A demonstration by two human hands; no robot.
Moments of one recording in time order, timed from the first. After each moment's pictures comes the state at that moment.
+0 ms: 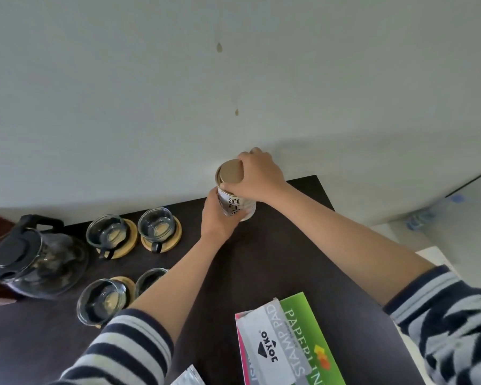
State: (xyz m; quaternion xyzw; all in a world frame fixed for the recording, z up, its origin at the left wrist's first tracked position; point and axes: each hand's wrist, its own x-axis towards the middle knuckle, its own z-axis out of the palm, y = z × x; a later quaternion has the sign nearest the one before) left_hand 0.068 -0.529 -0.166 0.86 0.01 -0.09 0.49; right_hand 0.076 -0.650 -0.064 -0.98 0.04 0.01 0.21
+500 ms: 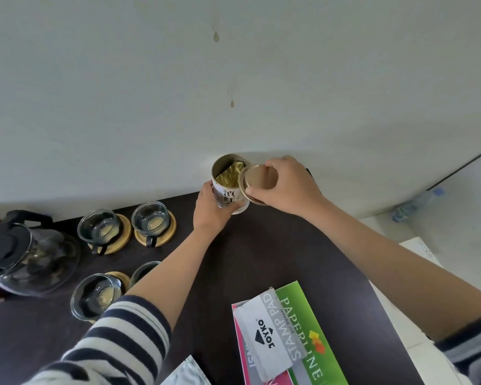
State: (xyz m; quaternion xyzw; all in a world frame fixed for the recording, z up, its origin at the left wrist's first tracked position) left_hand 0.072 -0.522 -0.168 0.89 -0.02 -0.08 0.46; right_hand 0.009 -0.685 -0.047 -0.96 0.09 -0.03 0.27
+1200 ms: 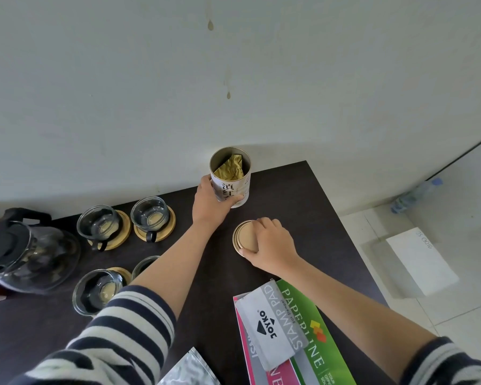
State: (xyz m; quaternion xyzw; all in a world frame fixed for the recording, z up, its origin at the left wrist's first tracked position) left_hand 0.076 -0.522 -0.173 0.89 -0.04 -0.07 0.44; right_hand -0.056 -0.641 -0.163 -0.99 0.05 0.08 0.13
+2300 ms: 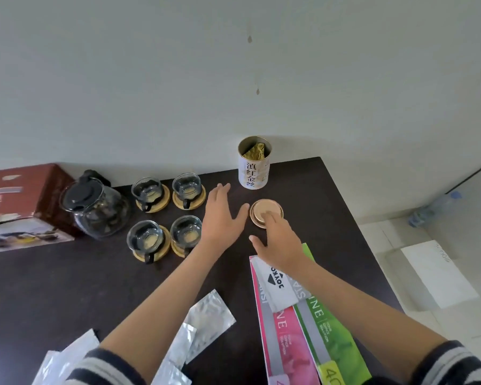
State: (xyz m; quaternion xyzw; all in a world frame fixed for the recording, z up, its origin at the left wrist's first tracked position) left_hand -0.073 -0.462 -0.093 0.92 -0.07 -0.02 0.38; right_hand -0.134 -0.597 -0.131 -0.96 0.05 0.00 0.26
